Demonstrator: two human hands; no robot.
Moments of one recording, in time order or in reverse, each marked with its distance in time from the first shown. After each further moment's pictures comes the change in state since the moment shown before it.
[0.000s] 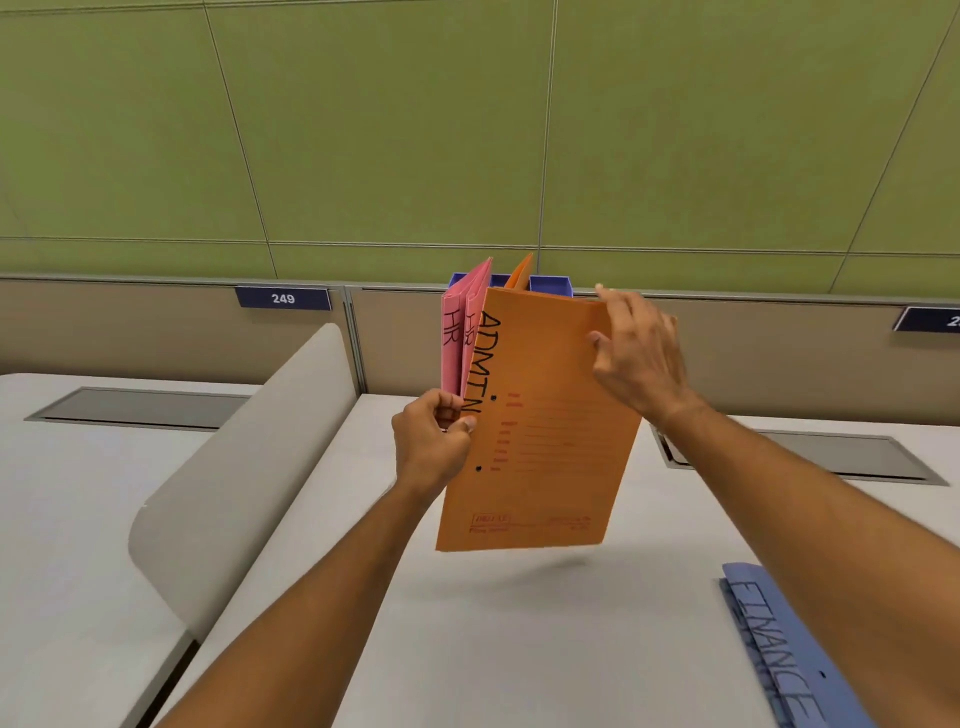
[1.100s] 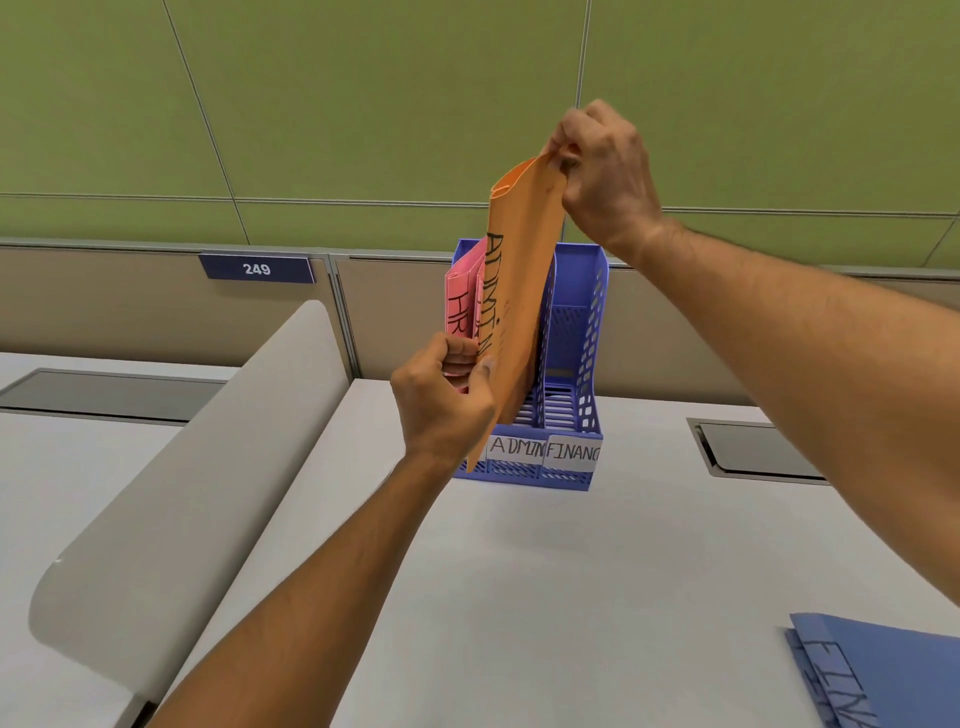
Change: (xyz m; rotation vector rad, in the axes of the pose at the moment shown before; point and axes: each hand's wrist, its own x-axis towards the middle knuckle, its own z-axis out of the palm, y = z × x) left_hand 0.083 -0.012 0.035 -0.004 0.209 0.342; right_hand 0.182 -0.036 0.060 0.173 0.125 -0.174
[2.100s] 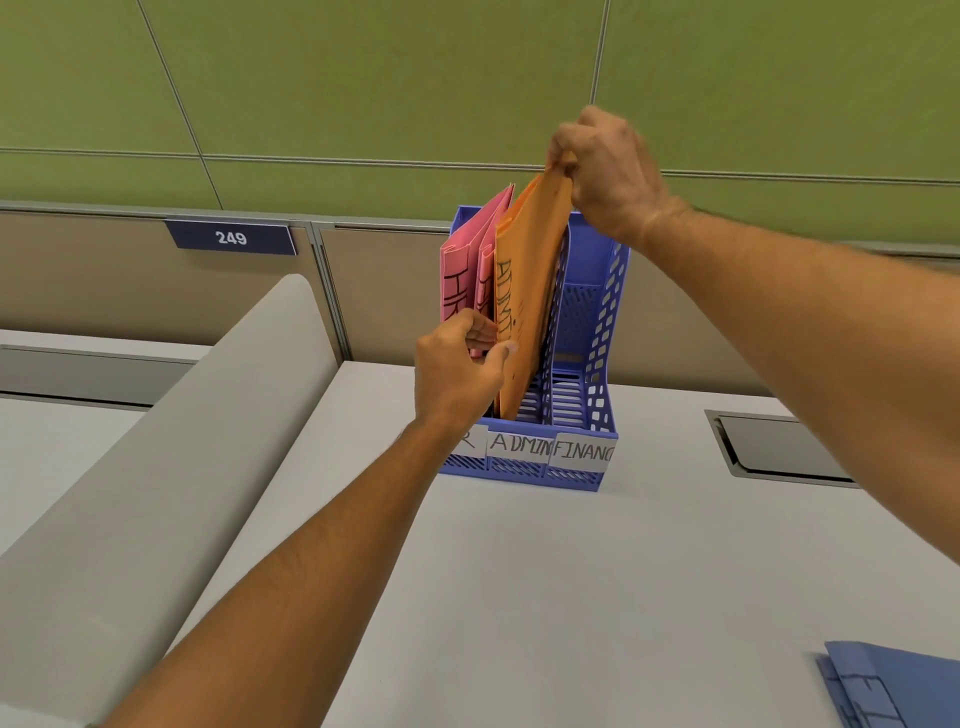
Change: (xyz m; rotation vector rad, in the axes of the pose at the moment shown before) left_hand 0.031 -0.061 0.055 0.090 -0.196 -0.097; right_hand 0.005 0.047 0.071 -0.141 -0.253 -0.032
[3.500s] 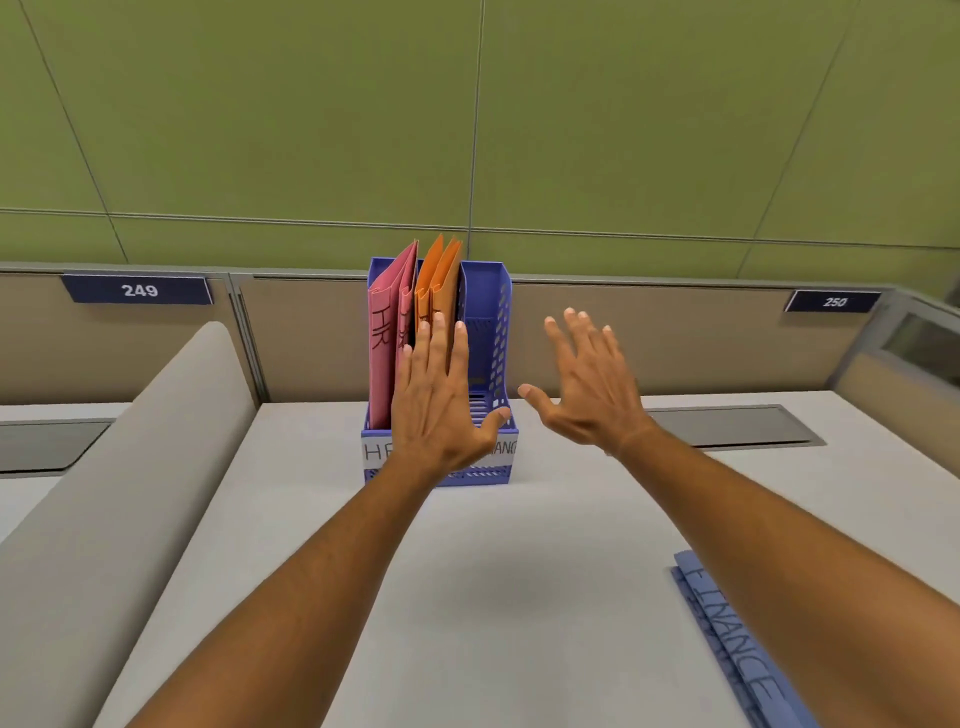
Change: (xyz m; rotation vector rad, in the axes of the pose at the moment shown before) left_hand -0.056 0.061 -0.016 0.540 -0.286 0.363; right_hand -0.224 -0.025 -0.060 -0.279 -0.271 0.273
